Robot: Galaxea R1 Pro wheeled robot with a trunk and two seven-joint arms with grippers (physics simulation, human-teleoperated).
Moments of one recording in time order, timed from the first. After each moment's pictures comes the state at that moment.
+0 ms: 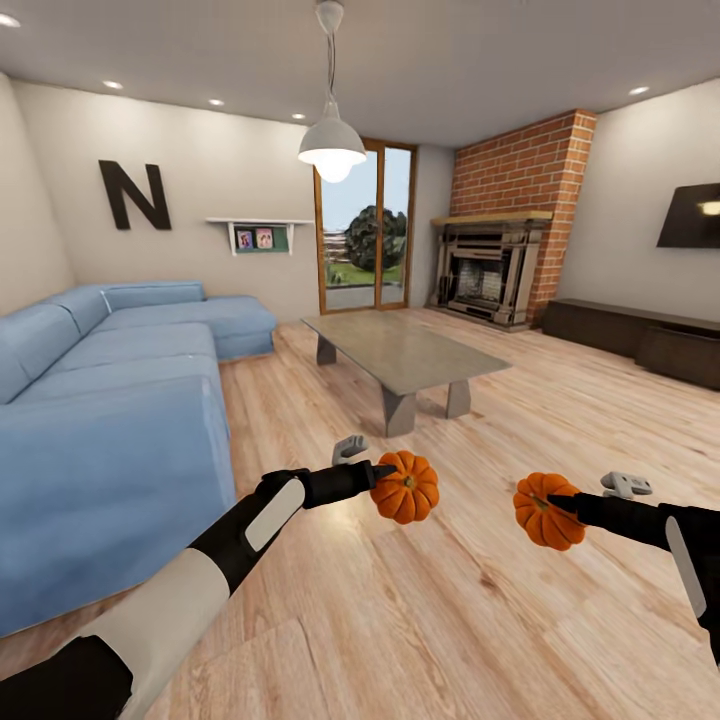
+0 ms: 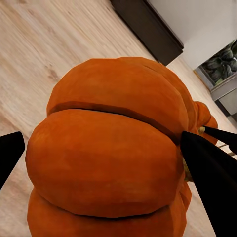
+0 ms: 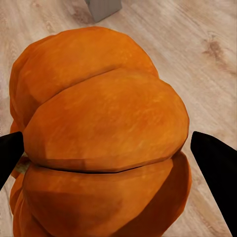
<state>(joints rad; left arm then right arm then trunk) -0.85 -0.05 -0.57 -0.75 0.98 0.50 -0.32 -0.52 -0.35 -0.35 -1.19 -0.02 0.86 0.57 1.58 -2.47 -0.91</state>
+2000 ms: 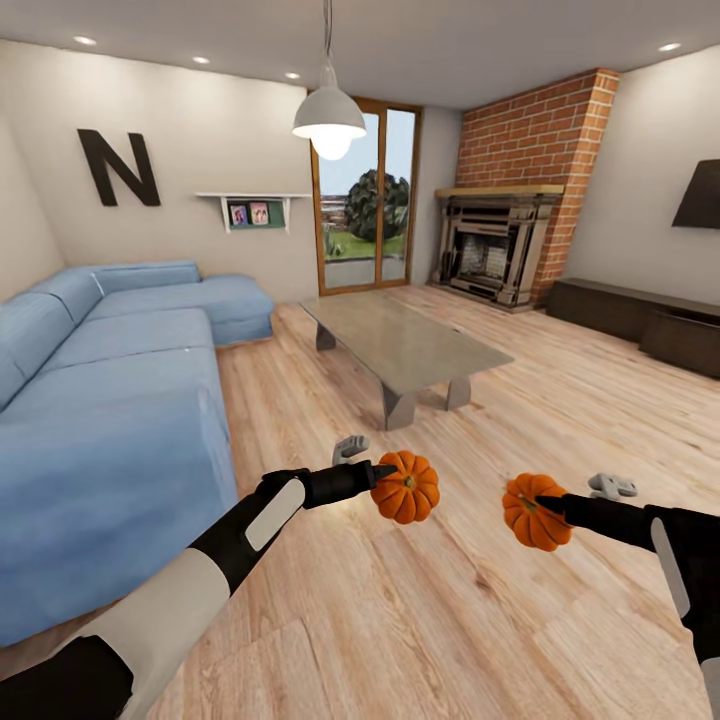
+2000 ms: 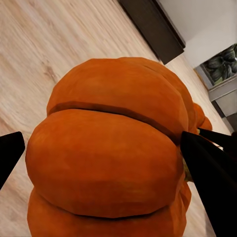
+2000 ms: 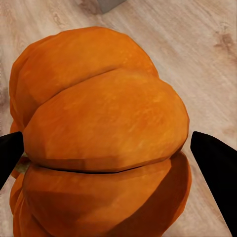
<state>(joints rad) -0.85 -0.05 -0.57 -0.75 0.98 0.50 -0.32 -0.52 -0.31 -0.35 -1.19 -0.02 0.87 0.56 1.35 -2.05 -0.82</state>
